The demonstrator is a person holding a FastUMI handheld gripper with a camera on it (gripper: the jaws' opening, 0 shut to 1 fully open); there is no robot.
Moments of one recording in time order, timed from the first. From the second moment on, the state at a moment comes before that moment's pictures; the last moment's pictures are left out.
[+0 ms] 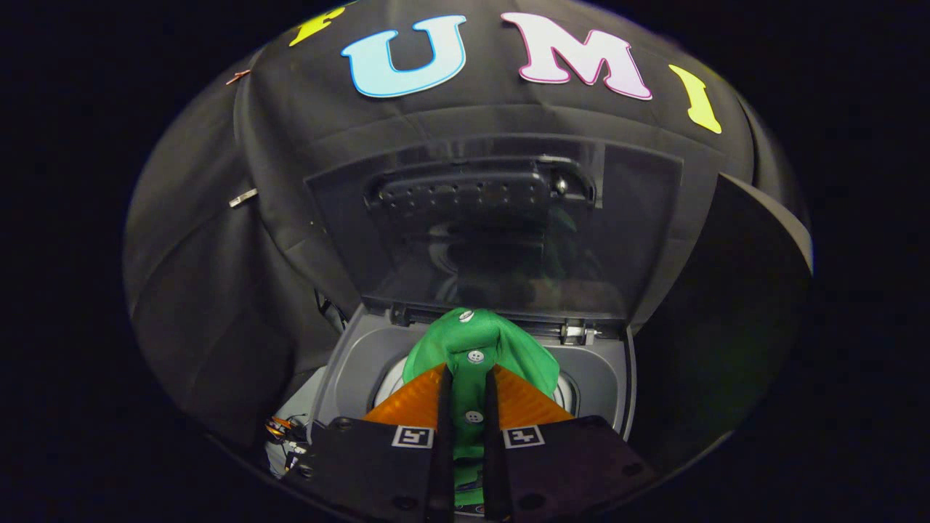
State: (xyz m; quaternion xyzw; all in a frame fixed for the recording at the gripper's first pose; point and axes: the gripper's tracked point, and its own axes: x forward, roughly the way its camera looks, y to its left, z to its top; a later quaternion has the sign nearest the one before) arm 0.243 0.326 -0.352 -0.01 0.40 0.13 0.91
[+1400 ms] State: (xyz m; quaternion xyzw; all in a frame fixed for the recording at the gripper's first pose) arm 0.281 0.344 -0.133 0.00 0.14 0.14 0.98
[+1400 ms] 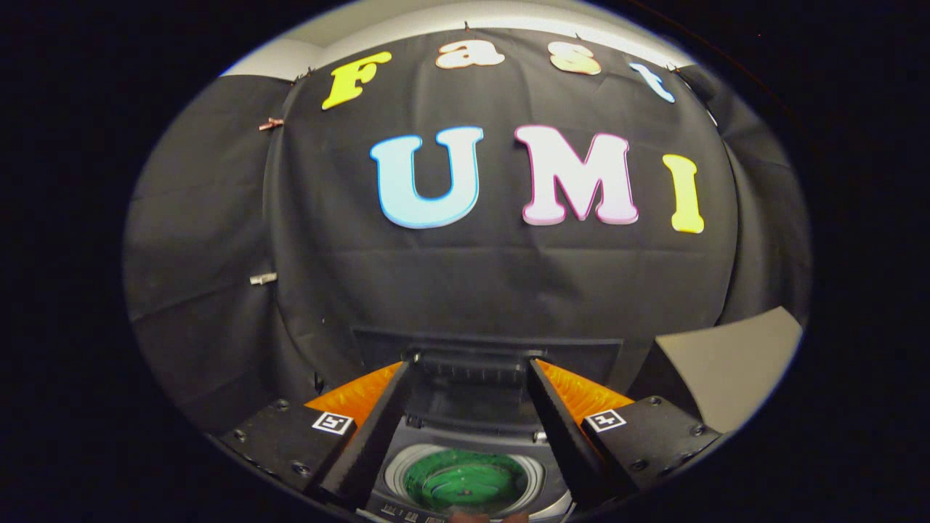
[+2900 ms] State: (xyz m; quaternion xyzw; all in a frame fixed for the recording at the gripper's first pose) arm 0.415 0.328 -0.218 -0.01 0.28 0.08 0.96
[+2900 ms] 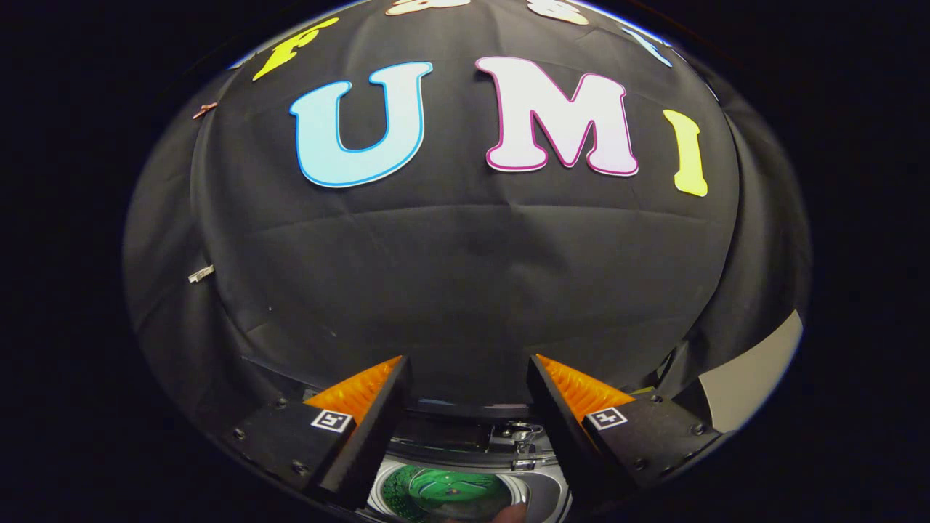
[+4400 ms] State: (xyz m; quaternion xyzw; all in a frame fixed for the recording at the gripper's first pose) arm 0.297 0.321 -0.223 -0.01 0.23 0.13 0.96
